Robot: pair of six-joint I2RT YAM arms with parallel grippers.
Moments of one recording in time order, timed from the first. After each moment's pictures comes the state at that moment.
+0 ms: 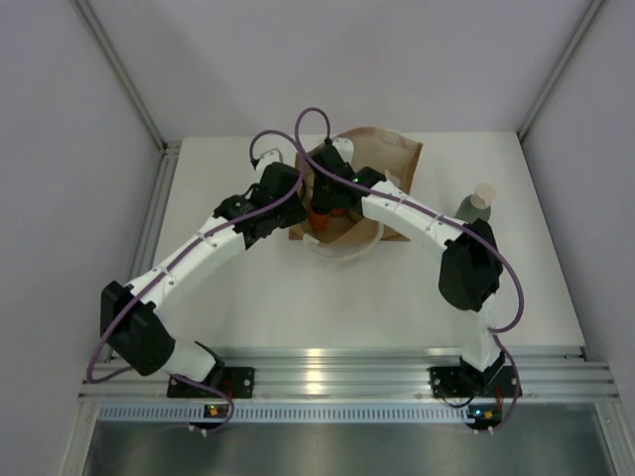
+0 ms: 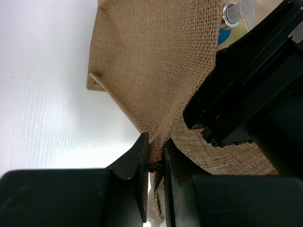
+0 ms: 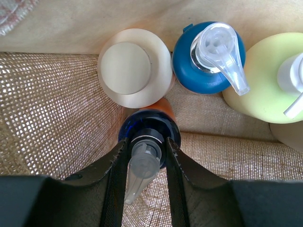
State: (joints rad) left arm -0.63 1.45 1.32 -0.60 -0.30 -0.80; right arm 0.78 2.01 1.84 -0.62 0.35 0.66
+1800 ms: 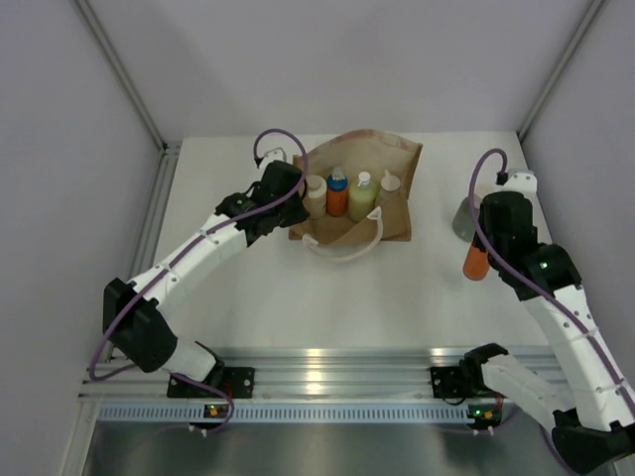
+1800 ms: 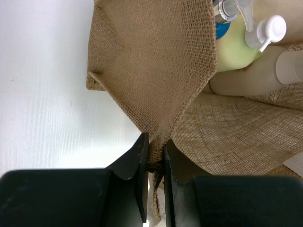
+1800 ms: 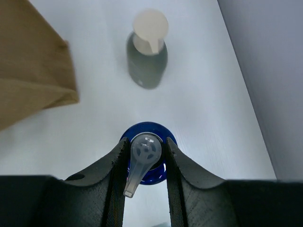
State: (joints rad) left arm -0.62 1.47 1.34 -0.61 -0.27 -0.76; right arm 0.38 0.88 1.19 -0.89 0.57 0.26
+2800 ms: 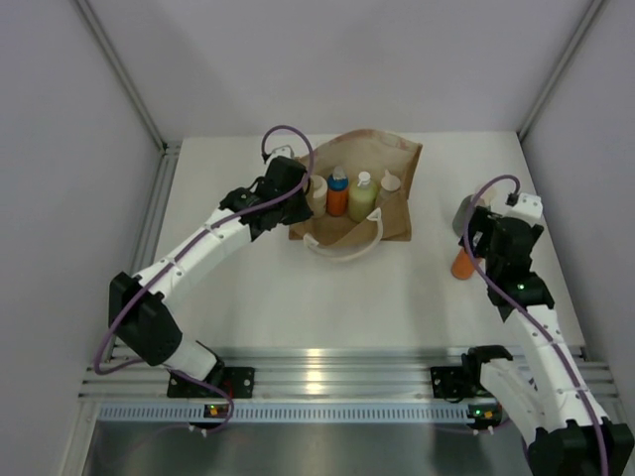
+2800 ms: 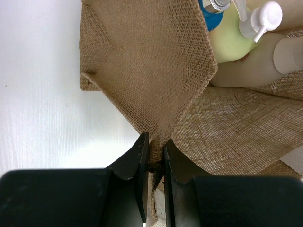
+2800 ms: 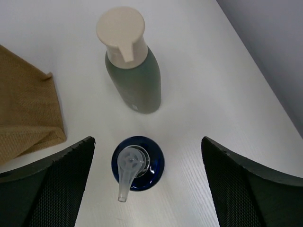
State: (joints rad) left arm -0.62 1.51 1.39 -0.63 -0.22 -0.70; right arm 0.08 0.76 0.62 -0.29 0.38 0.23
